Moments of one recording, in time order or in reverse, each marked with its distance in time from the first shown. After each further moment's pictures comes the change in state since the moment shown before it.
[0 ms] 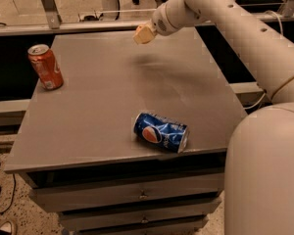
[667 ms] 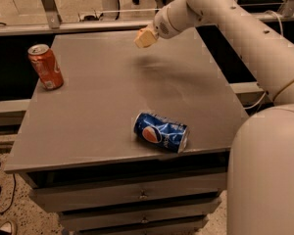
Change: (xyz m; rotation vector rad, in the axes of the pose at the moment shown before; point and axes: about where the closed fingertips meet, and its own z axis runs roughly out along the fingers) arm 0.010 0.007 -0.001 -0.036 0.014 -0.023
